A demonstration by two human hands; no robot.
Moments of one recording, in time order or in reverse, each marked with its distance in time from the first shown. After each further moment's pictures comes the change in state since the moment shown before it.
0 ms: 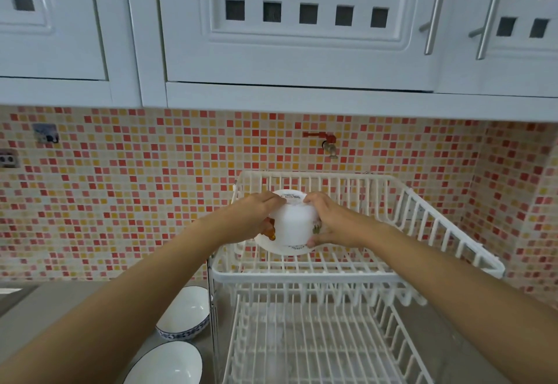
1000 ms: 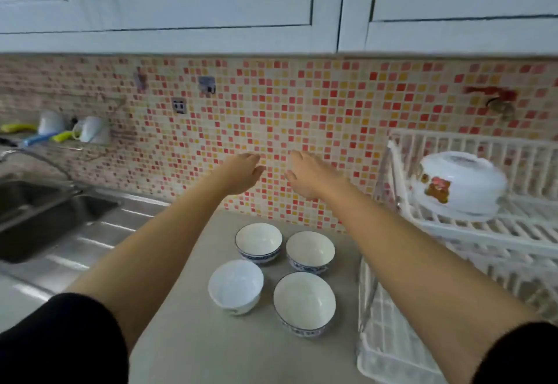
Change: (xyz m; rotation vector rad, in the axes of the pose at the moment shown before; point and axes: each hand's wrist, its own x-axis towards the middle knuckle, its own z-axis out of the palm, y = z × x) left_hand -0.202 -0.205 -0.006 0.020 -0.029 -0.705; right_hand 0.162 -0.277 0.084 -0.027 0.071 -0.074
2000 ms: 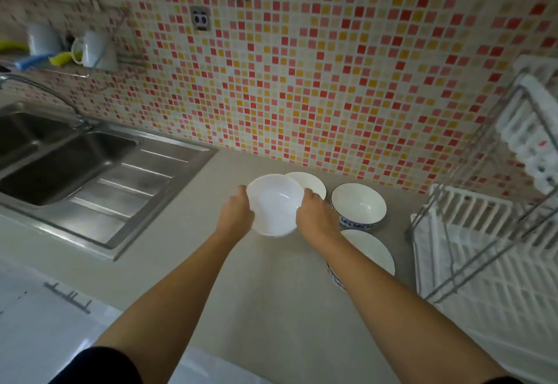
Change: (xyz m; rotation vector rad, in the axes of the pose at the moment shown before) left_hand -0.070 -0.119 0.155 -0.398 -0.061 -0.430; right_hand 0.004 -0.094 0.200 0.174 -0.071 0.338
